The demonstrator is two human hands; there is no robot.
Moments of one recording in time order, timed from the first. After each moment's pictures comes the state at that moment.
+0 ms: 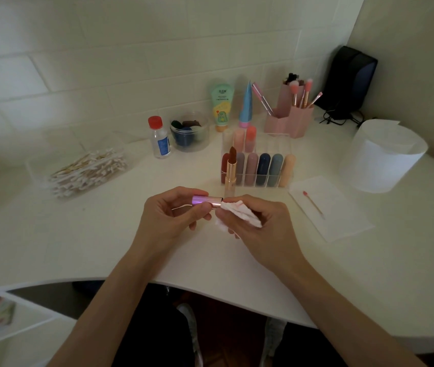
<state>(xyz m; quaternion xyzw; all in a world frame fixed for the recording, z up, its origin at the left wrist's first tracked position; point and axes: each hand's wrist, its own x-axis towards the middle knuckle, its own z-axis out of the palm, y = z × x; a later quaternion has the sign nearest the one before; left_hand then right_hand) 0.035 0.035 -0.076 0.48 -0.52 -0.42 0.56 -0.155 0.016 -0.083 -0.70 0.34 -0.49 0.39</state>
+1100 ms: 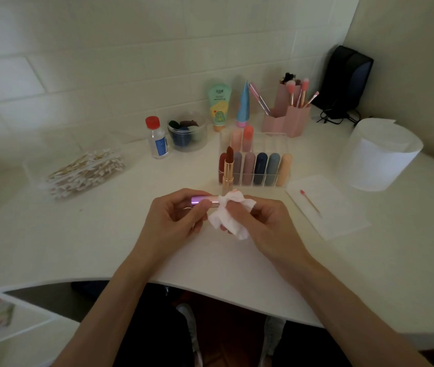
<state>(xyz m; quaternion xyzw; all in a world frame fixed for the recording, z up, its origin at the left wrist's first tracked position) 0.030 0.034 -0.081 0.48 -0.58 -0.38 0.53 -0.163 0.020 -0.075 -0.63 0.39 -0.46 0.49</state>
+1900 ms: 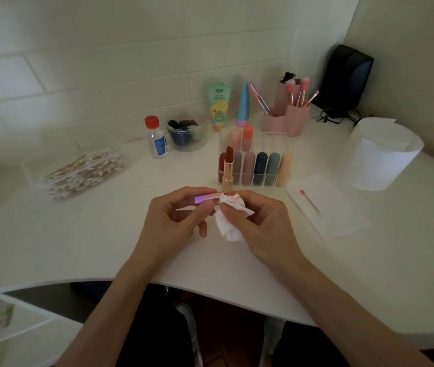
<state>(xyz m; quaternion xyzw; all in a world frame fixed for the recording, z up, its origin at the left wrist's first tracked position) 0.026 0.038 -0.074 0.47 -0.60 -0.35 0.54 -0.156 0.016 -0.084 -0.62 0.37 -0.50 0.47</state>
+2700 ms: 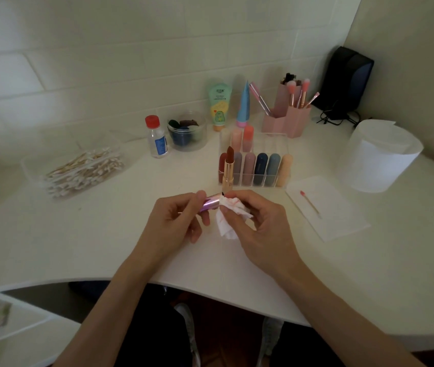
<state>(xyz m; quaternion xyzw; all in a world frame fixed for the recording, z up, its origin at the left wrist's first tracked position) 0.024 0.037 -0.074 0.51 -0.60 -0.36 0.51 -0.156 0.016 -0.090 -0.71 0.37 -0.51 0.32</state>
